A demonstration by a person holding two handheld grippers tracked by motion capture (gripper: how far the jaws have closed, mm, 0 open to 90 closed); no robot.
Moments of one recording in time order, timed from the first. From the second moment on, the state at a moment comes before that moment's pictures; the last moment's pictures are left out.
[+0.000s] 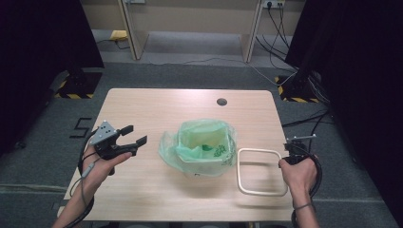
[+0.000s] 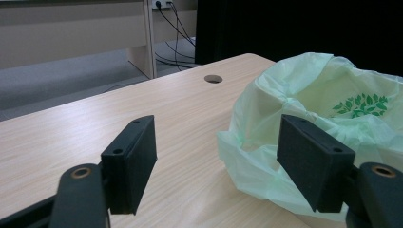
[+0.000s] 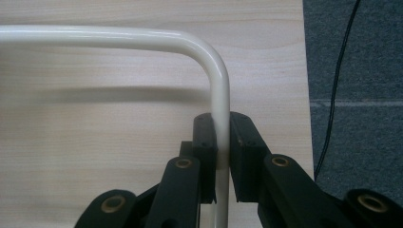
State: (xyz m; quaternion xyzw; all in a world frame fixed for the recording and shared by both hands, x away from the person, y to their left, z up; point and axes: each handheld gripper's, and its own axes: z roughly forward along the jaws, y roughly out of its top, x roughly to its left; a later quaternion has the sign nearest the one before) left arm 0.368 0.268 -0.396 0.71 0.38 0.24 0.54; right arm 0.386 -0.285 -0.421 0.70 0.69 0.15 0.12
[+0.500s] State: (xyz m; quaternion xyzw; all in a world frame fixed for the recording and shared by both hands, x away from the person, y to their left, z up) left arm 0.367 0.267 -0.395 0.71 0.37 0.24 0.54; right arm 0.388 -0.285 -0.407 0.70 0.69 0.15 0.12
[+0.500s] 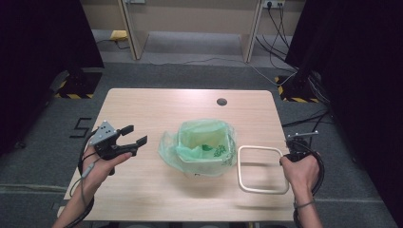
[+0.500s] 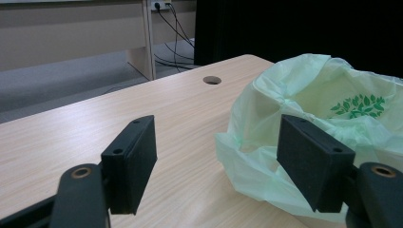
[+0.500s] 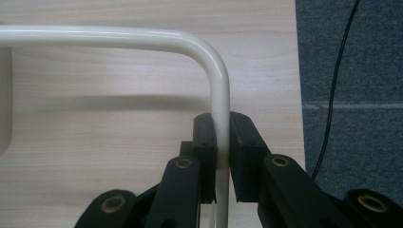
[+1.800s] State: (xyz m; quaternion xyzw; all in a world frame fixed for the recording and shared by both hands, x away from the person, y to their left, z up) left arm 0.366 0.260 -0.396 0.72 0.37 0.24 0.54; right arm 0.395 -0.279 -0.380 0.70 0.69 0.16 0.13
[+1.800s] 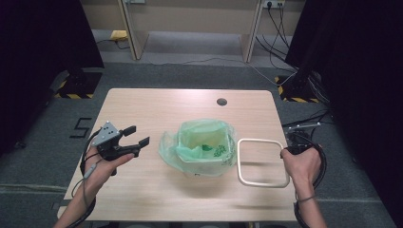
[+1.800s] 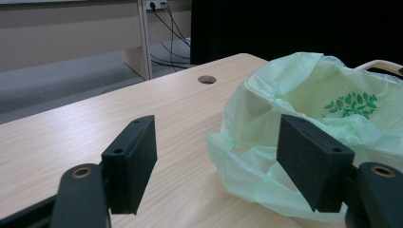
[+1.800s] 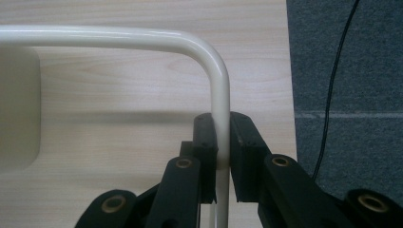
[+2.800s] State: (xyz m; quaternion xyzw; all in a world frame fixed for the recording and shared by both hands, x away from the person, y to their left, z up) left arm 0.365 0.258 -0.397 0.72 0.36 0.23 0.54; right arm 0.401 -0.276 -0.369 0.70 0.69 0.16 0.13
